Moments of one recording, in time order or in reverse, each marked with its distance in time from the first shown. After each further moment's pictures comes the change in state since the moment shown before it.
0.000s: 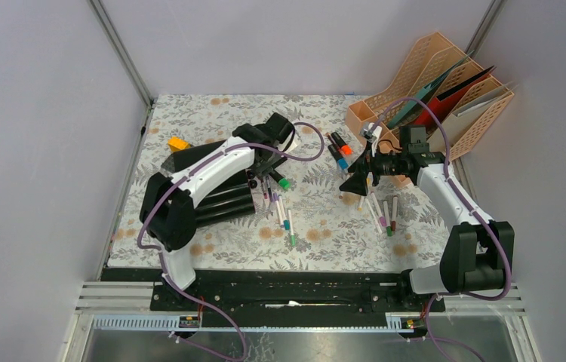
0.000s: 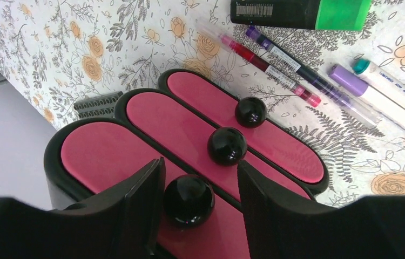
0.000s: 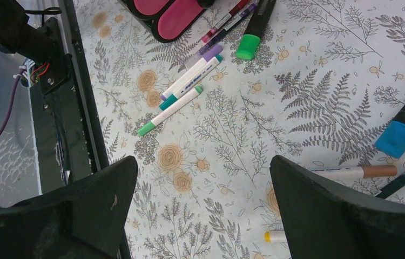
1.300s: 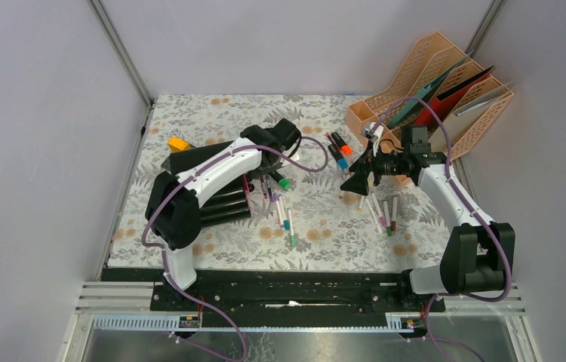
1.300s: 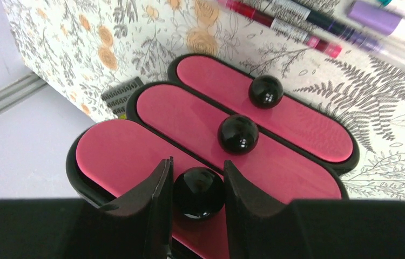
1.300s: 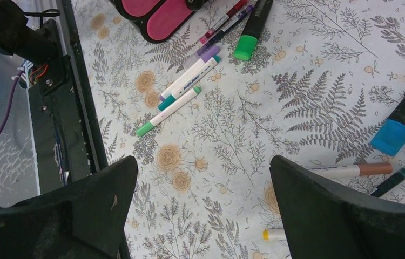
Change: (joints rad) left arm -0.038 0.035 0.024 -0.117 -0.082 0.153; right arm -0.014 -0.008 0.000 -0.002 0.000 -0.001
